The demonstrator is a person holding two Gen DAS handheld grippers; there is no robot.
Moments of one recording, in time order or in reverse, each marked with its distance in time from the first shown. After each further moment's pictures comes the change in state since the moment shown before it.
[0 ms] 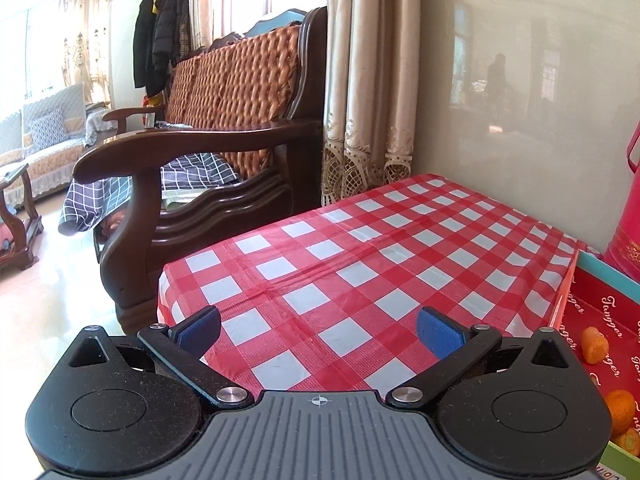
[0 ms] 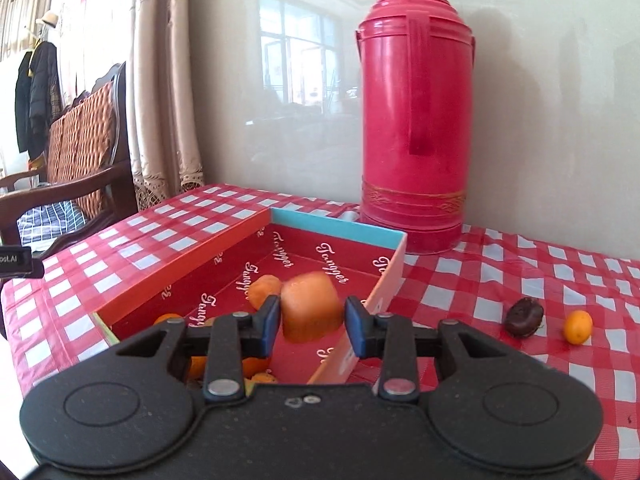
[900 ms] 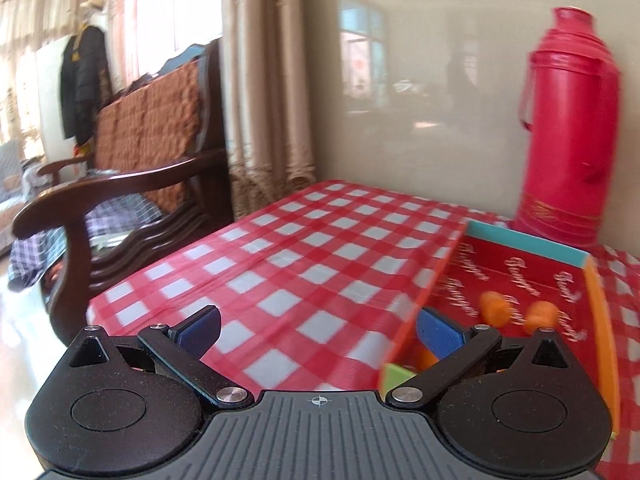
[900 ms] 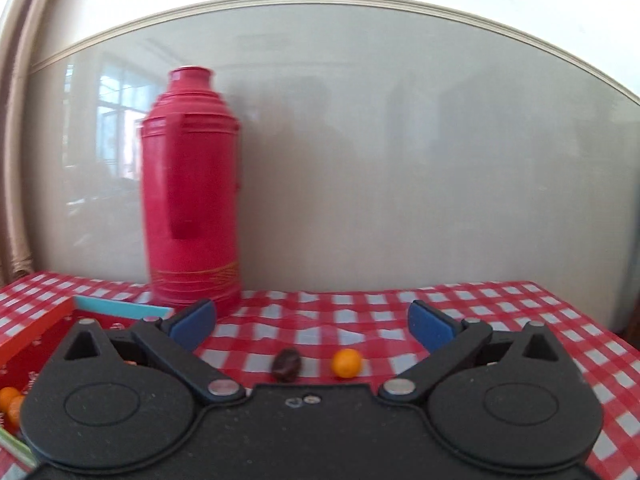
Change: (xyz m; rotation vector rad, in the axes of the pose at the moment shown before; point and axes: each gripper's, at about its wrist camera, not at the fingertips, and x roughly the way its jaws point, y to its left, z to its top) left arm -0.047 -0.080 -0.019 0.189 -0.076 -0.192; right arm -0.076 -0.080 -0.015 0.170 -0.239 -0.564
